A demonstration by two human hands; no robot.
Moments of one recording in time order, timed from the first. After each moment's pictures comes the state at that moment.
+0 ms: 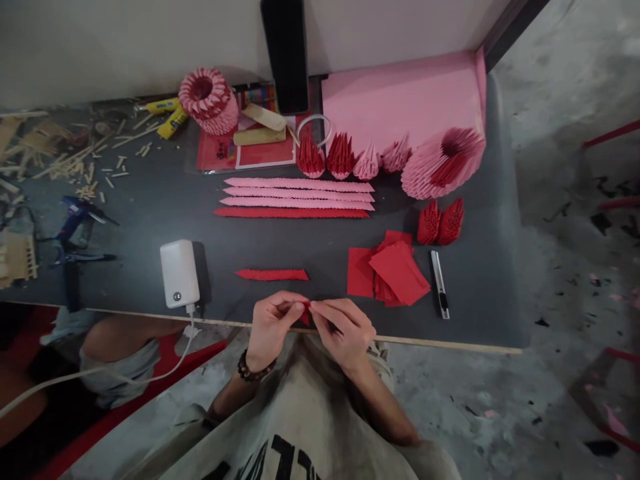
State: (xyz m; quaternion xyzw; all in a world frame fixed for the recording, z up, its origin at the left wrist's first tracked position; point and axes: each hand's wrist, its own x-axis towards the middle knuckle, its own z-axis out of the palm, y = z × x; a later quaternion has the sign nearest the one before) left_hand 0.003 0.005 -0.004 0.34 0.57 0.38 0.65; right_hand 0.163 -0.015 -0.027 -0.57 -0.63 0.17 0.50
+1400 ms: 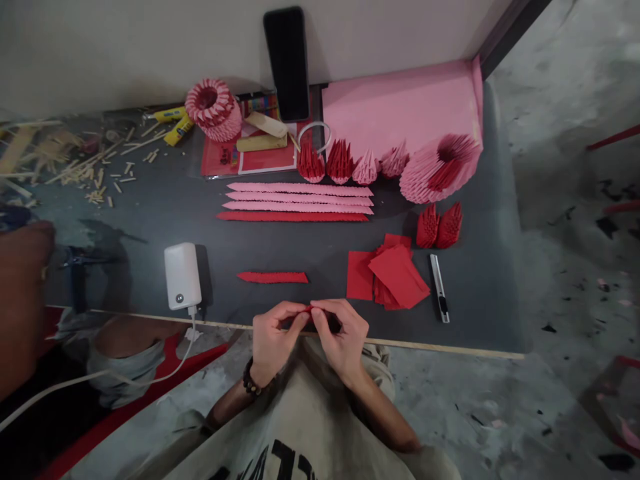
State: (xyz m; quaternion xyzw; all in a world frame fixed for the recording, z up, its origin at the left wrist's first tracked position) left_hand 0.006 -0.006 0.009 0.52 0.63 0.29 0.49; right_hand 0.154 -0.019 -0.018 -0.62 -0.51 0.35 0.48
